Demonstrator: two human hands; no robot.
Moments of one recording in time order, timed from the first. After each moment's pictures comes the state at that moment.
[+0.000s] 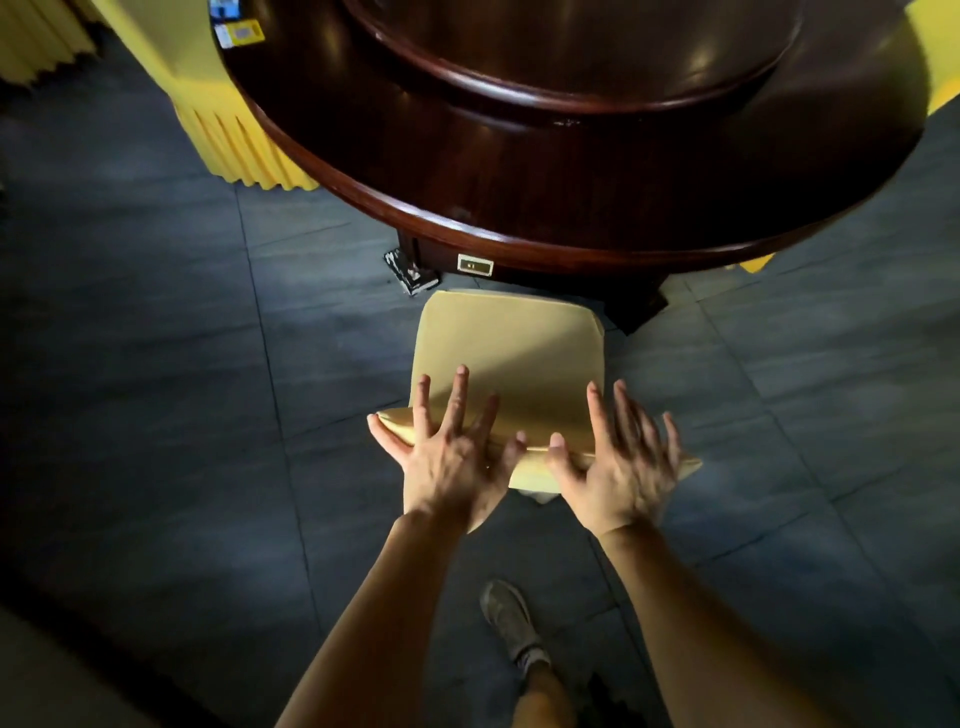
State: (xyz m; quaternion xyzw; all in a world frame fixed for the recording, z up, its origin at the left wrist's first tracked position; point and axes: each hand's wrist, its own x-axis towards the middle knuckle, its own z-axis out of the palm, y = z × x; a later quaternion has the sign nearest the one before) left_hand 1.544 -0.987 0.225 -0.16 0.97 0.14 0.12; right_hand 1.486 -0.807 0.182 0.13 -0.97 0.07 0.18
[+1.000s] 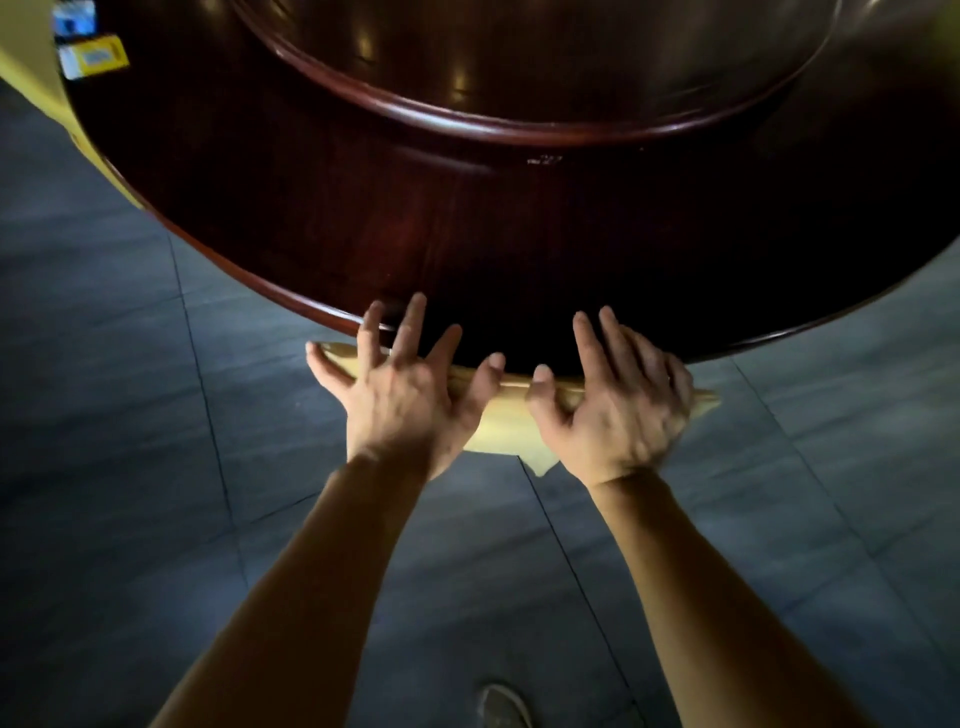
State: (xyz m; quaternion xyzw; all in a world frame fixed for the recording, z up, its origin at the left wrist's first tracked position) left_hand 1.277 -1.060 0.212 -0.18 0.98 0.11 0.06; right_hand 1.228 -0.882 0.164 0.13 -0.94 0.09 0.29
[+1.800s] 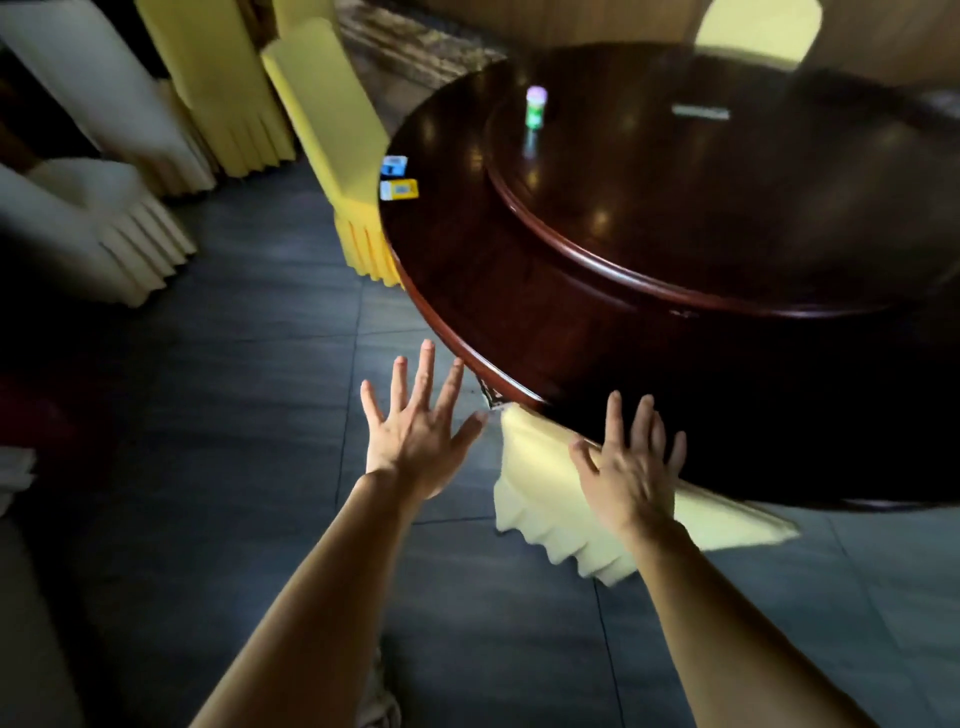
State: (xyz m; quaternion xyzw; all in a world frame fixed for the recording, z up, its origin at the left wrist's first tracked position) left_hand 1.401 -1.199 0.305 -0.29 0.95 0.10 0.04; right_hand 1.275 -0.996 0.246 0.23 -0.97 0.10 0.02
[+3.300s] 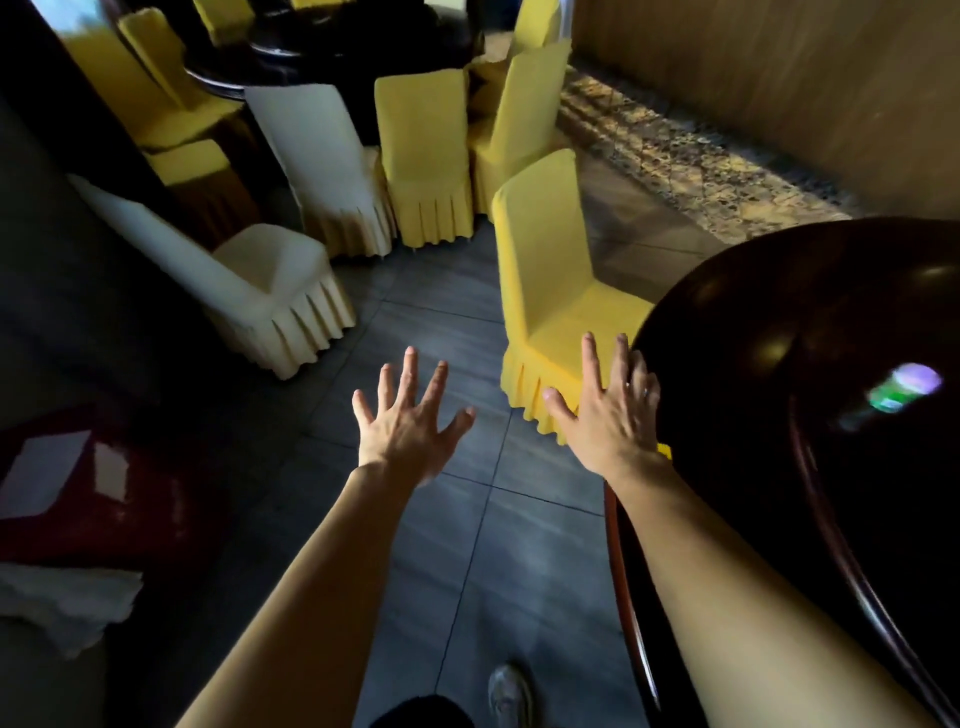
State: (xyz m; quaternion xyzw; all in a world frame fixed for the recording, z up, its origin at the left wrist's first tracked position) left_hand 1.199 -1.867 0.362 -0.50 0.86 0.10 0.03; right_hand 0.991 -1.763 0.335 0.45 -0.89 0.12 0.03
